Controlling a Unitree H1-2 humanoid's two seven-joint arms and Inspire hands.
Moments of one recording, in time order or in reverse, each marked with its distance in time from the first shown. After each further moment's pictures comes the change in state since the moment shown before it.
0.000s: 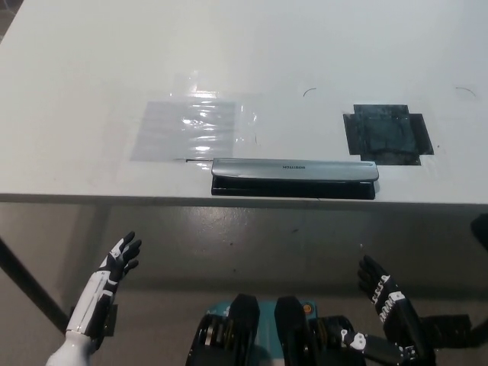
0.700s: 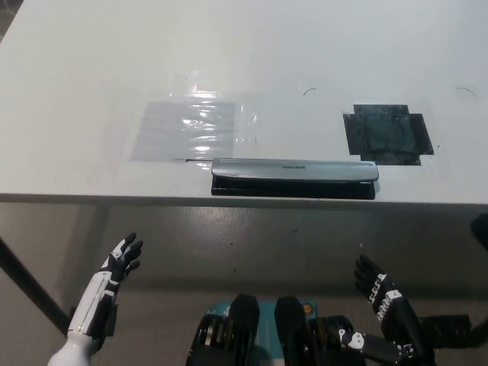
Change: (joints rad) left_arm -0.001 -0.005 0.000 0.007 0.002 -0.001 0.000; right_arm -0.003 -0.002 0.002 -0.022 -0.001 0.034 0.013
